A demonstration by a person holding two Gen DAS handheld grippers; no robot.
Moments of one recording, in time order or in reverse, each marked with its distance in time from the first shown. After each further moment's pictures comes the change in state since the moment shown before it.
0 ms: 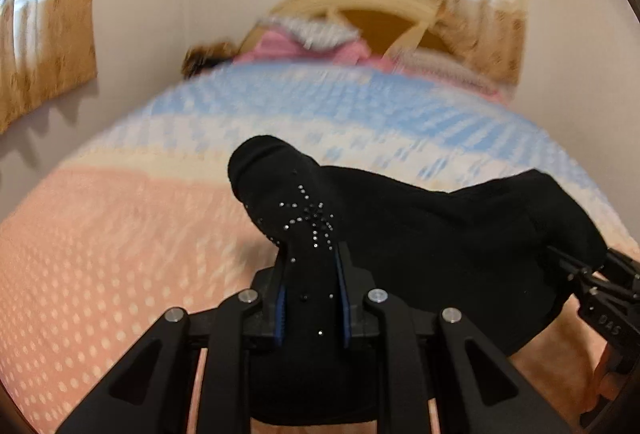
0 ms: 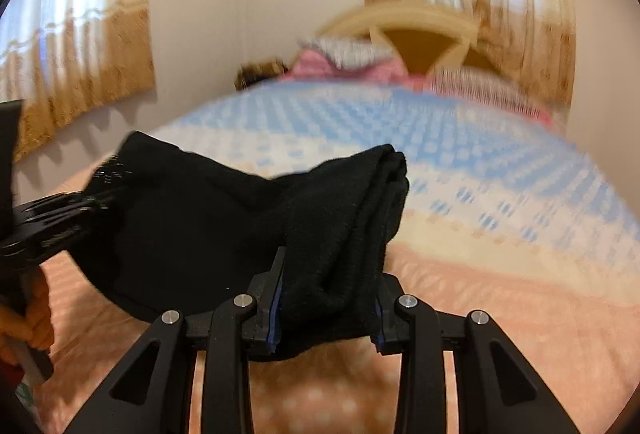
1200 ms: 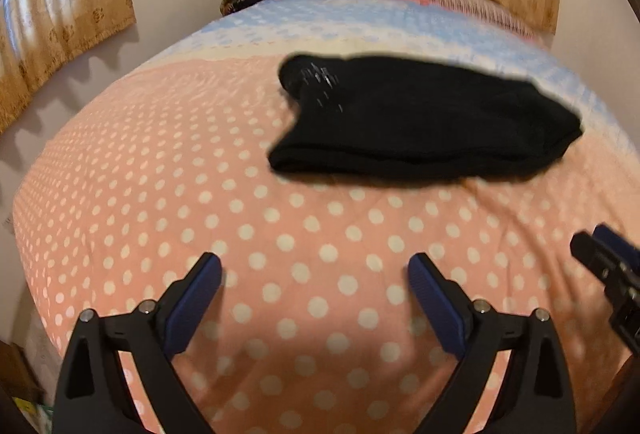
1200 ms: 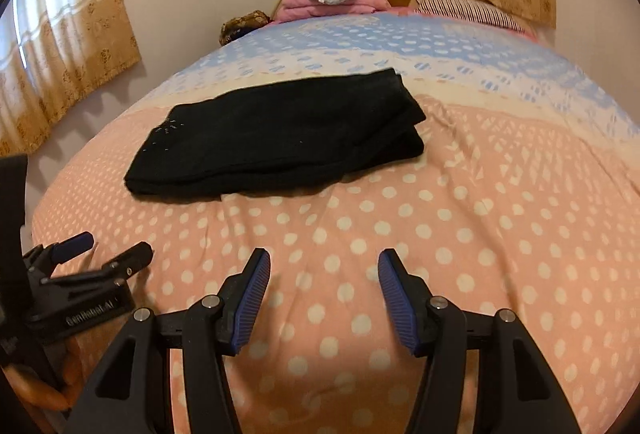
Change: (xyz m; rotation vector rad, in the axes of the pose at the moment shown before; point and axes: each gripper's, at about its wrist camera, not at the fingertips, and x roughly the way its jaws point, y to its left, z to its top) left arm -0.056 0.006 -0.092 -0.033 0.139 0.135; right arm -0.057 0.049 -0.108 0.132 0.131 0.005
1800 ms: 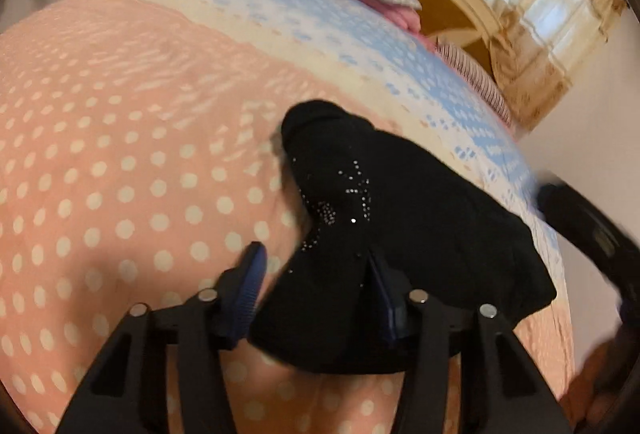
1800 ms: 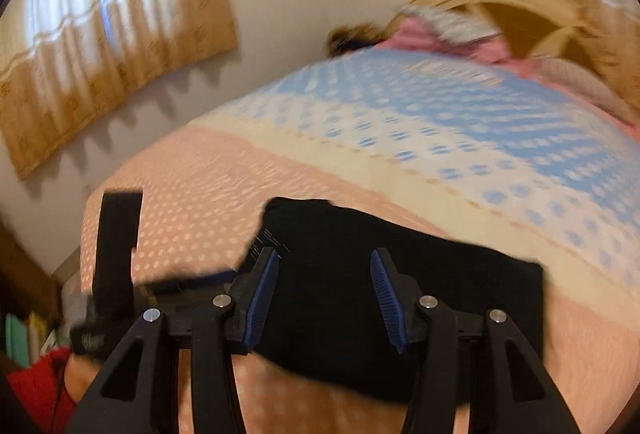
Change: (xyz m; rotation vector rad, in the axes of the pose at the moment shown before) left arm 0.085 0.050 0.072 -0.336 0.072 -0.332; right arm 0.071 0.093 0.163 -0.289 0.041 0.317
